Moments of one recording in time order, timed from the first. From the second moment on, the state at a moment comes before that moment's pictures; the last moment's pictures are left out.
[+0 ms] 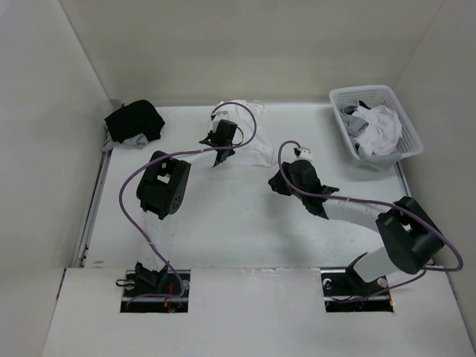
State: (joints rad) left arm -0.47 2.11 1.43 -0.04 -0.38 -0.45; right arm 0.63 1.48 0.69 0.25 0.15 0.73
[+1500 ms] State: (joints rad) left arm -0.42 1.80 1.21 0.01 -0.42 -0.61; right arm 0.39 1.96 1.11 0.20 0.07 0.80
